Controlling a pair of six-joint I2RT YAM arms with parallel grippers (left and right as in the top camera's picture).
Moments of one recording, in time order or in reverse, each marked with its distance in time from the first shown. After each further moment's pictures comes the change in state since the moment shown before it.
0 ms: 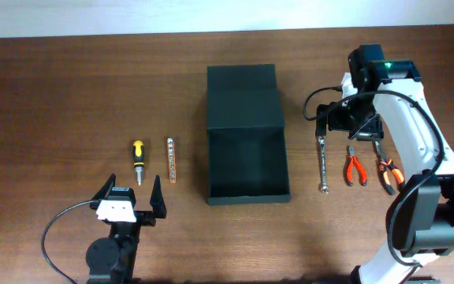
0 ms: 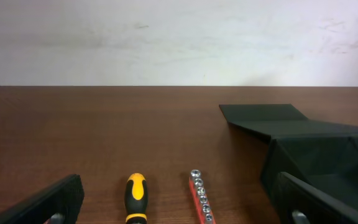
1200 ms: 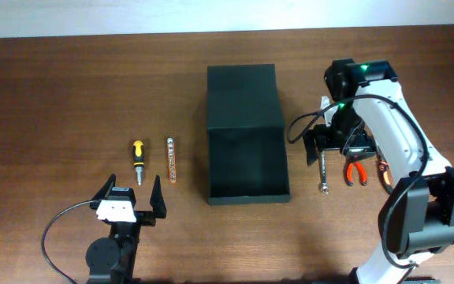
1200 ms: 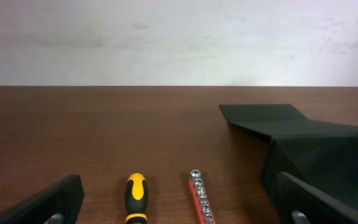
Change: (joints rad) left arm 0.000 0.000 0.000 0.000 0.000 0.000; right arm 0.111 0.002 0.000 -0.271 0.023 -0.062
